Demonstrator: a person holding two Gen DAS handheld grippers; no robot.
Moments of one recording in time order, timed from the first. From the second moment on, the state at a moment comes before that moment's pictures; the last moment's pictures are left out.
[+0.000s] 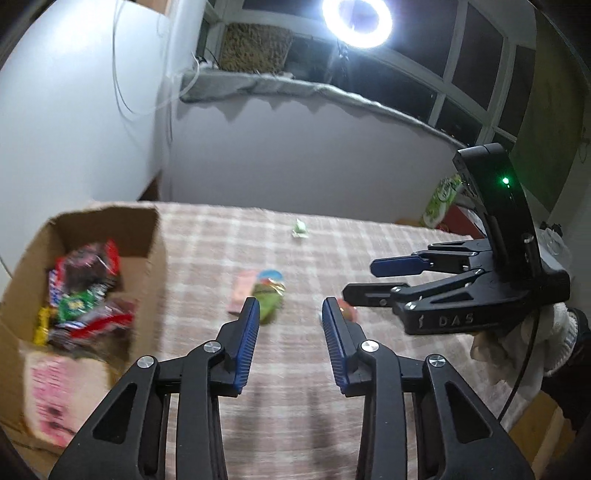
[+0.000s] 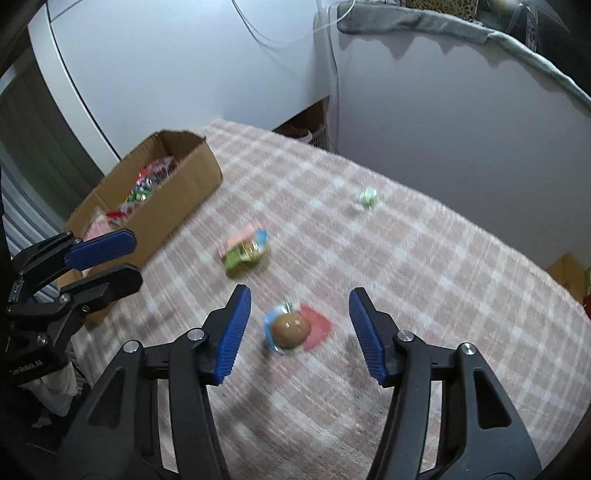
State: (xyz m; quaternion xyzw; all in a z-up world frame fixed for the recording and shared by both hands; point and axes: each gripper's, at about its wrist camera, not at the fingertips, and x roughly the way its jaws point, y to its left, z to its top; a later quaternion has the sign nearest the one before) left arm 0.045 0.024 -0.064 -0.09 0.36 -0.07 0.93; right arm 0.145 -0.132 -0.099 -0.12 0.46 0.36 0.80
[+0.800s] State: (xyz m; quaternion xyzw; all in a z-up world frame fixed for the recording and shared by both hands) left arm 0.076 0.023 -0.107 -0.10 0.41 -0.05 0.91; right arm 0.143 -0.123 -0.132 -0.16 0.46 0.38 0.79
